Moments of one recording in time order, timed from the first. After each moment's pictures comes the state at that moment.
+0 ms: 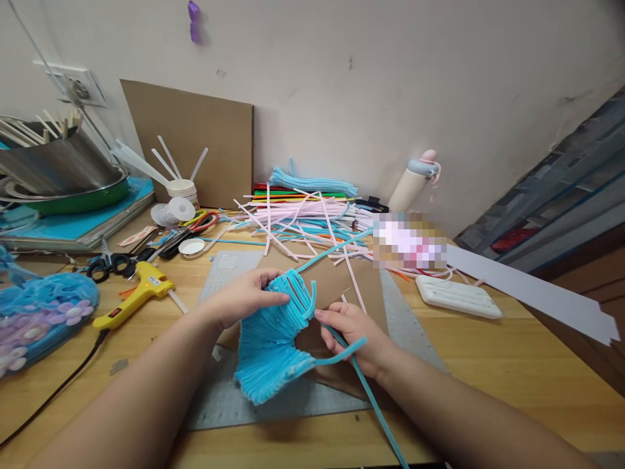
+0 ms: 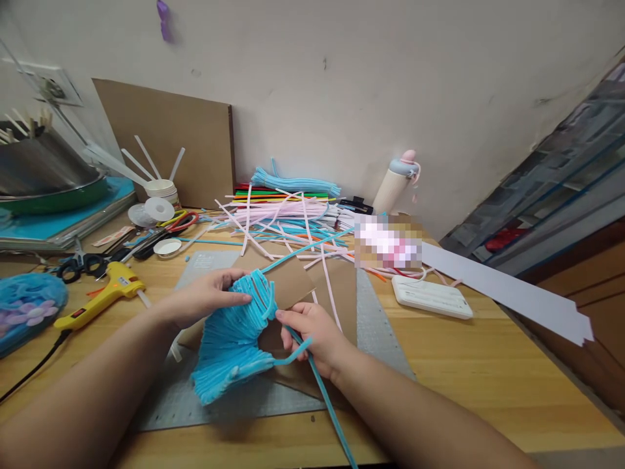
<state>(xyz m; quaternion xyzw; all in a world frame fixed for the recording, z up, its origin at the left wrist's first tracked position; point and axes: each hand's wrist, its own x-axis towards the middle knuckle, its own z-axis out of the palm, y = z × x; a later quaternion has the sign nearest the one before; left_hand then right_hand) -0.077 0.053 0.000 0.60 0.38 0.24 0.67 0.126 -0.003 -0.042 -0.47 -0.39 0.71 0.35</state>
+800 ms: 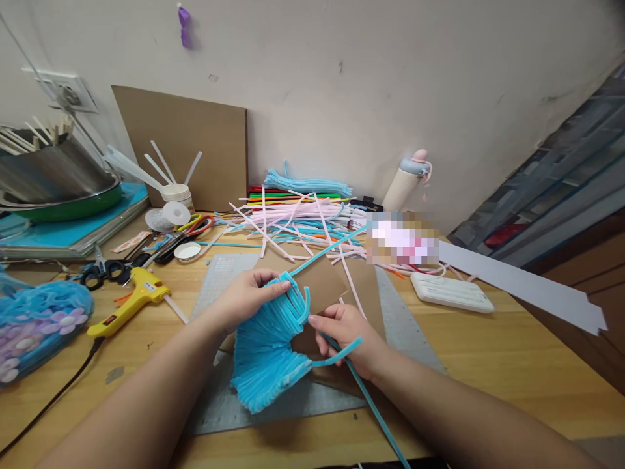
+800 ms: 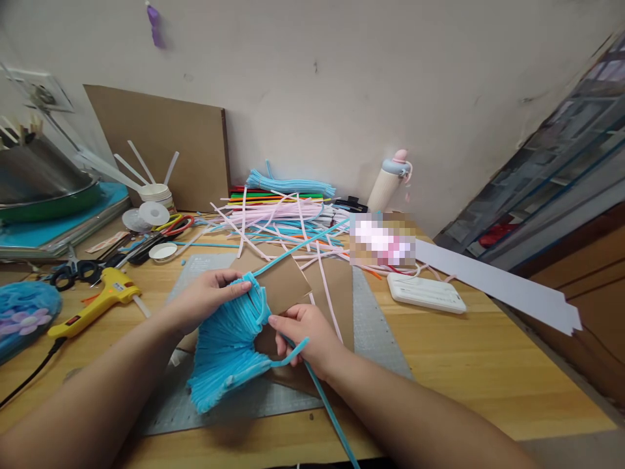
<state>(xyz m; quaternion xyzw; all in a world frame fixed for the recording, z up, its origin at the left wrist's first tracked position) -0.070 0.048 -0.002 0.60 0.47 0.28 0.59 0.121 -0.008 -0.038 -0.48 -0.45 0.67 0.33</state>
